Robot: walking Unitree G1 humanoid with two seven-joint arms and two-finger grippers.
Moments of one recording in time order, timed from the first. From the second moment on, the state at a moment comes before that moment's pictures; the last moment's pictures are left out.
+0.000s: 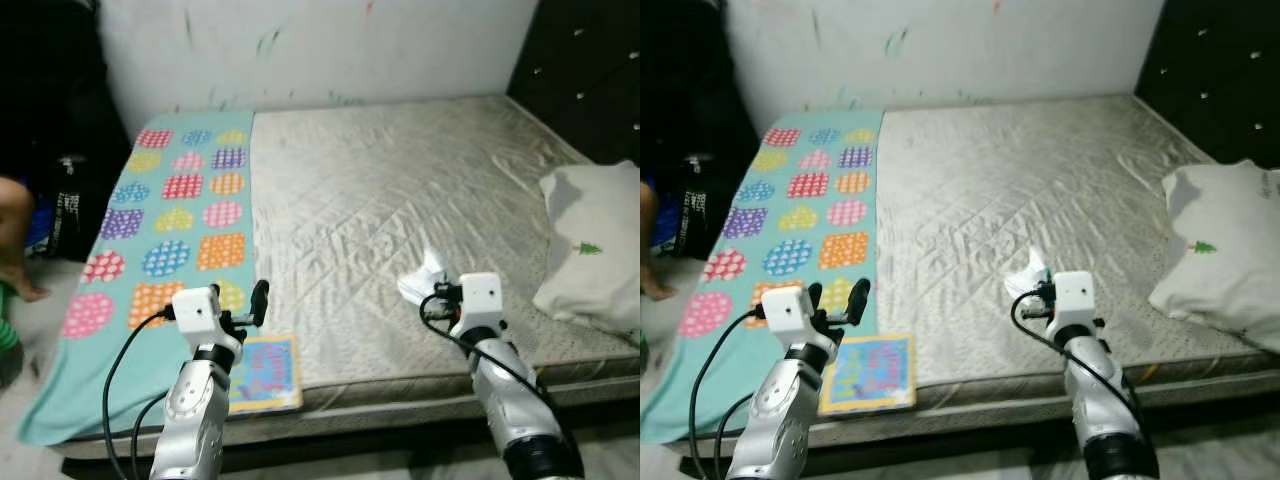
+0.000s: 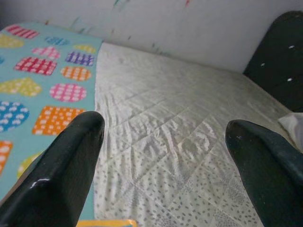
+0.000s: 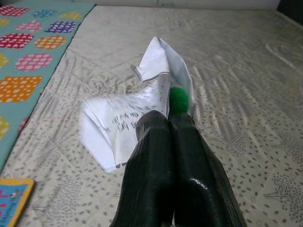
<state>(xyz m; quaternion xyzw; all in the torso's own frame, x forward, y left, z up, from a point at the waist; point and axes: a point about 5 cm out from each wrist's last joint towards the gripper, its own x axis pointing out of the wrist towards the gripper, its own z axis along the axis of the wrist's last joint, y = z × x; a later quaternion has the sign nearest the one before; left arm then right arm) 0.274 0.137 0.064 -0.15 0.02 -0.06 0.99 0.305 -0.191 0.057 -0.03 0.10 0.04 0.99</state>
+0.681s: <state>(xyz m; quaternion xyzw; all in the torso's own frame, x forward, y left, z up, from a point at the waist) 0.276 0.152 0.065 -0.14 0.01 -0.03 0.99 0.308 -0.160 0.063 -0.03 0.08 0.08 0.99</state>
